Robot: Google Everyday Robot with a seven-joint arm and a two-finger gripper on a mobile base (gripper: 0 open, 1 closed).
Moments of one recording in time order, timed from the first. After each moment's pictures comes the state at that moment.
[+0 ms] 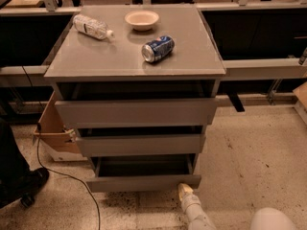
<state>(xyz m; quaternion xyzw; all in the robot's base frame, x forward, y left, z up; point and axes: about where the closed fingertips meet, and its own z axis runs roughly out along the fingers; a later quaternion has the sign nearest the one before) 0.604 -0.167 0.151 -0.52 0.63 -0.26 0.51</state>
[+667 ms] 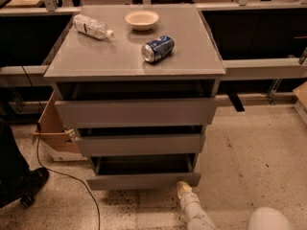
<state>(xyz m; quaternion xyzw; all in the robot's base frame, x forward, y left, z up) 0.614 -0.160 0.155 -0.51 0.63 -0.26 0.53</state>
